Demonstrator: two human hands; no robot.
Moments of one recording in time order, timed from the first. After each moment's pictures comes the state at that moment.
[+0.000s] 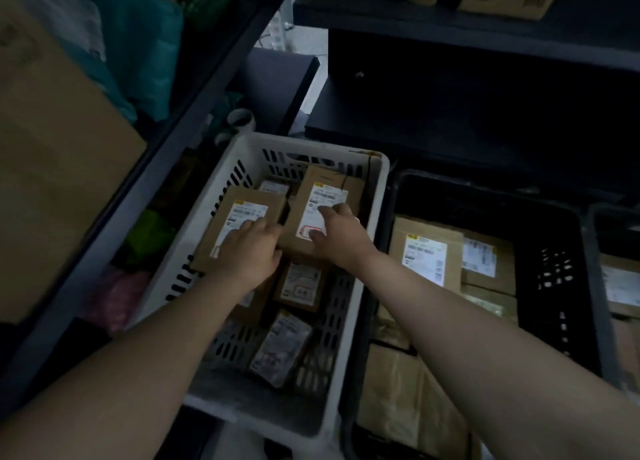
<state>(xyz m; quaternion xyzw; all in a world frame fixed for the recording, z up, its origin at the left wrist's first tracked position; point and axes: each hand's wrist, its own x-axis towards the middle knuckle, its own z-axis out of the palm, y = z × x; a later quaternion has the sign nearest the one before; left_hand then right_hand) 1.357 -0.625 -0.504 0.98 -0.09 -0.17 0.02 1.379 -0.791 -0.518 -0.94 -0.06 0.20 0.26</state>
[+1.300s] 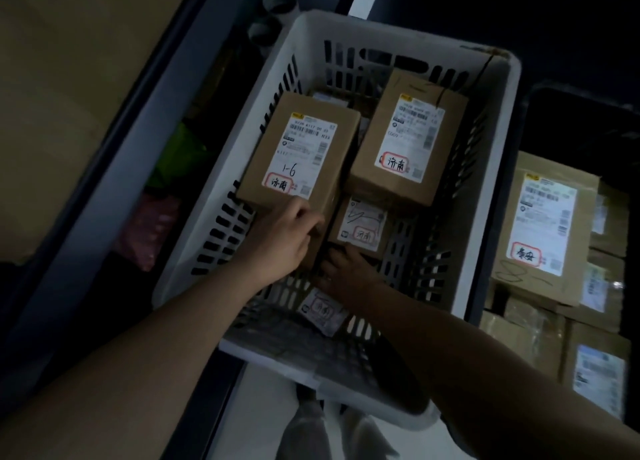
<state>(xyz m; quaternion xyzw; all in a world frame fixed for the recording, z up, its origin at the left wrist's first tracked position) 1.310 -0.526 -0.608 0.94 -0.25 -0.08 0.20 1.282 -0.688 -0.669 -0.82 -0.44 0.29 -0.22</state>
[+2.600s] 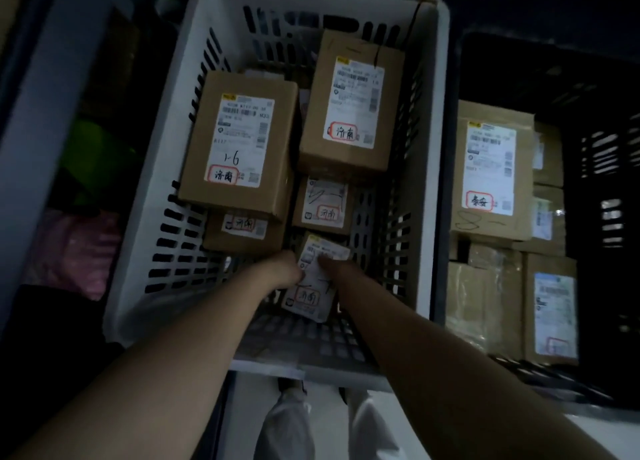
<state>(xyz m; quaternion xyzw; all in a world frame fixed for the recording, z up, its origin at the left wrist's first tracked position) 1.297 -0.580 -0.666 0.78 0.05 -0.58 0.23 1.255 -0.688 -0.726 -0.55 0.52 0.31 0.57</state>
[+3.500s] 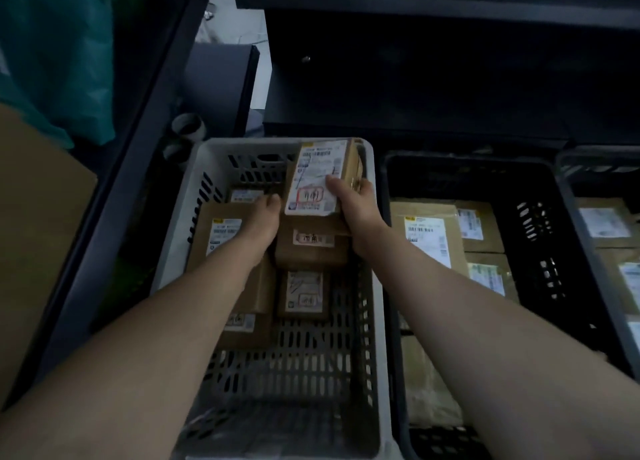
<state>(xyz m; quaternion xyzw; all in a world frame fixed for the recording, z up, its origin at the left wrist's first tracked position) 1.439 -0.636 -0.537 0.82 0.11 -0.22 0.52 1.410 -0.784 -0.535 -0.60 0.33 0.06 0.73</state>
